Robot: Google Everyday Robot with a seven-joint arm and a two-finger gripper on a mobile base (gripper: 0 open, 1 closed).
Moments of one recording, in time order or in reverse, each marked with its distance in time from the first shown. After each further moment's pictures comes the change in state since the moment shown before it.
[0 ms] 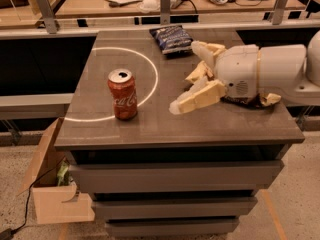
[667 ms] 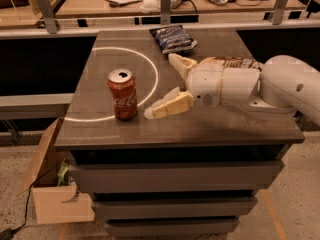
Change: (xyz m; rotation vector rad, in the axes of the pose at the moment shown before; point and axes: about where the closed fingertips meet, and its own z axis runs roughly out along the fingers) arm 0.023 -0.003 0.064 -0.013 -0.129 0.031
